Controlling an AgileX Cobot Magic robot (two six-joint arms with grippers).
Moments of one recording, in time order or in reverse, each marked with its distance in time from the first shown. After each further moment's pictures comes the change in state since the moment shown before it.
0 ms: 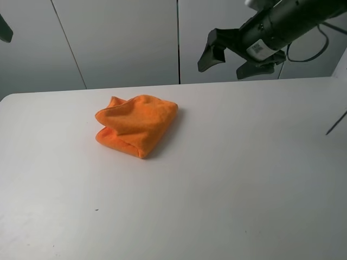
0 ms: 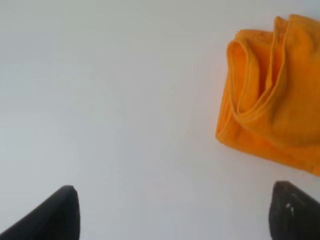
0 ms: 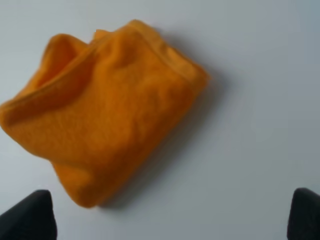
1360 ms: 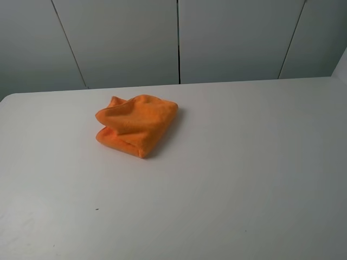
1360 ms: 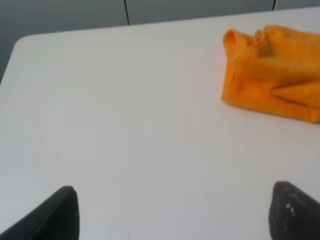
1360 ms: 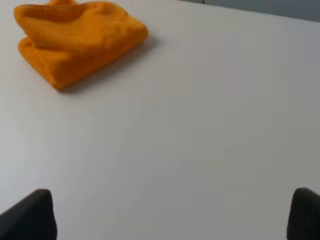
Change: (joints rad) left arm 0.000 -1.319 0.784 0.044 0.062 0.017; right arm -0.001 -1.529 0.630 -0.410 0.435 0.149
